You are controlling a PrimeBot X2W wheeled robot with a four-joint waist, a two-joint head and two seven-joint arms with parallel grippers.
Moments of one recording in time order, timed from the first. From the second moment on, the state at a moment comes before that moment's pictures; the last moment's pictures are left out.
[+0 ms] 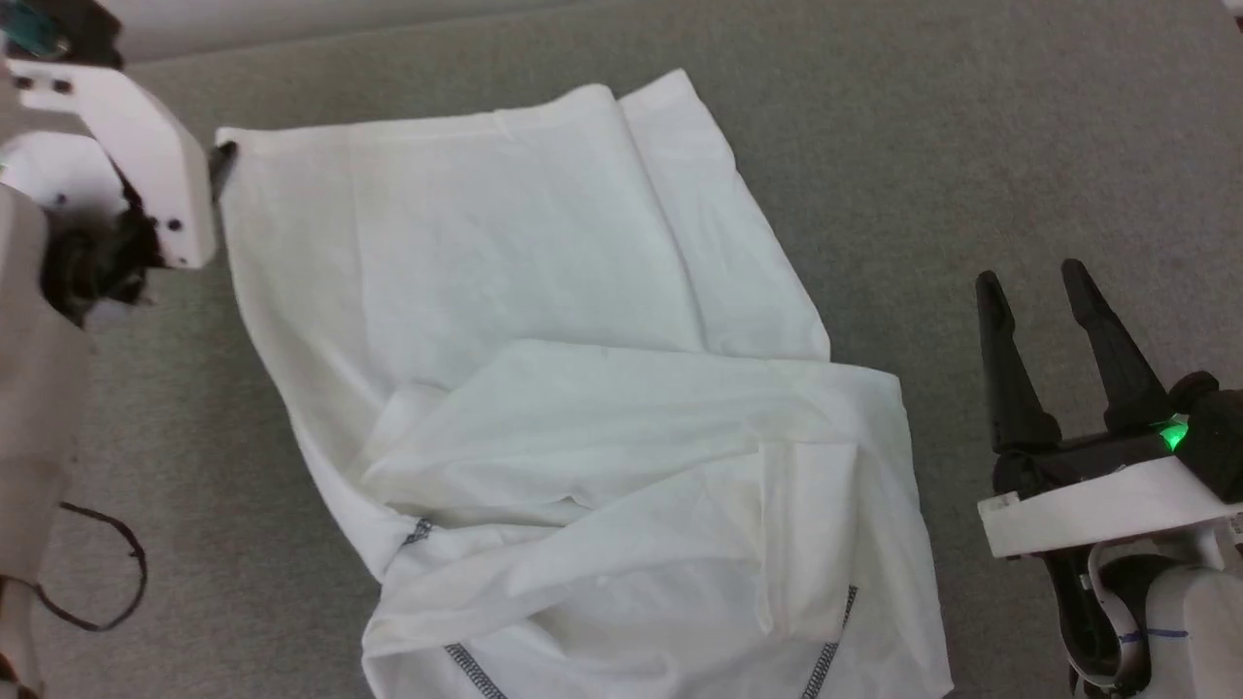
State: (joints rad) left arm -0.97 0.56 -0.41 0.64 -0.60 -0.06 0.59; right arm -0.12 -0.06 -0.01 -0.17 0.22 0.13 -0.06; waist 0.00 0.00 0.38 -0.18
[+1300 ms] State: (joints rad) left arm -0.89 0.44 -0.49 0.49 -0.56 -0.06 0.22; right arm -0.66 -0.46 0.22 0.05 0.51 0.13 0.66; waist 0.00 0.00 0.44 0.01
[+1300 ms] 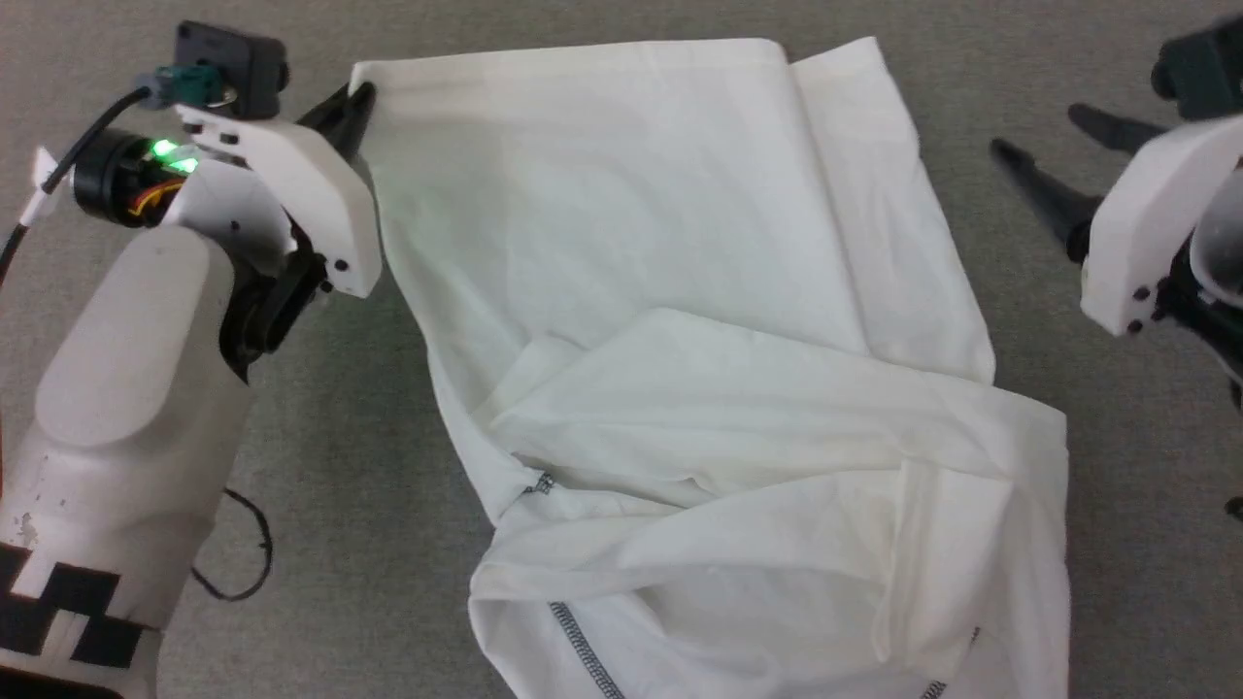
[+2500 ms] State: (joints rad) left arm -0.93 0.38 -0.54 0.45 -0.54 -0.07 0.11; right arm -1.10 -0.58 0.59 0.76 0.55 0.13 0.39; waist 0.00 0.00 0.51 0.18
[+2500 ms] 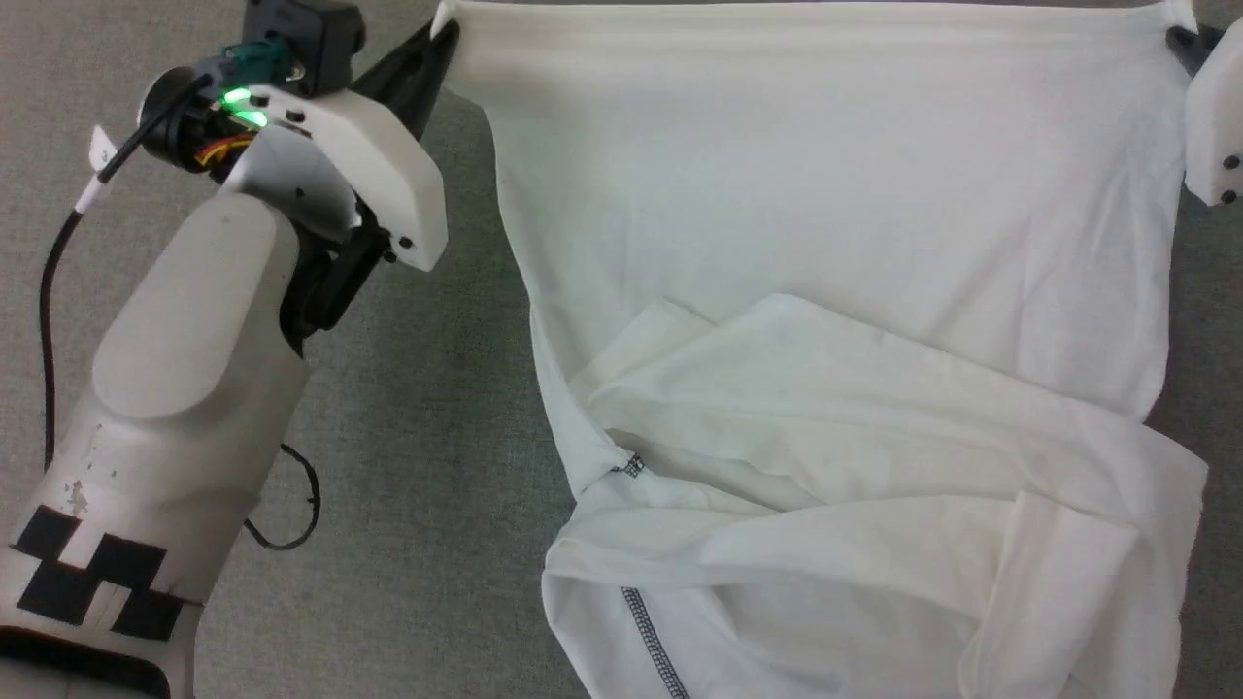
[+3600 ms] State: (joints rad) left arm -0.16 0.67 -0.60 -0.14 -0.63 0.08 0.14; right arm -0.21 -0.71 0.34 0.16 0.75 0.13 0.23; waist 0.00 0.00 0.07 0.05
